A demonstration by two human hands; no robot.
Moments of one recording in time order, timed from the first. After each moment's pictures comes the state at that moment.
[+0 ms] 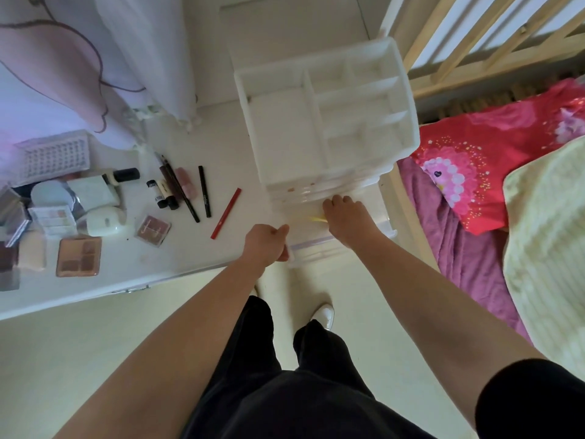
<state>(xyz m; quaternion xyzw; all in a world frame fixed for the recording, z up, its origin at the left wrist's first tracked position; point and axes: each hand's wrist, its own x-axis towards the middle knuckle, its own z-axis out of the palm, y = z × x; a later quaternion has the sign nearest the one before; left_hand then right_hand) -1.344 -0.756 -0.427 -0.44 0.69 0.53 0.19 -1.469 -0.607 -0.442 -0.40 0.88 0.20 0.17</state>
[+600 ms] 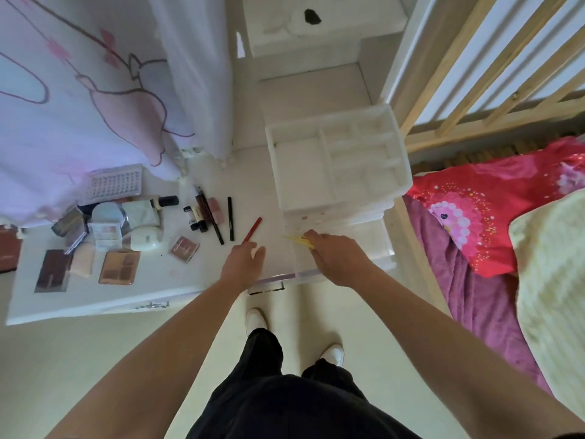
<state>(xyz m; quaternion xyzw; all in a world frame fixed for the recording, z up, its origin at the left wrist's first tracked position) -1.304 -0.801 -0.400 -0.41 0.82 0.36 0.18 -1.431 -0.614 -0.367 -0.46 0.86 -0.11 0.20</state>
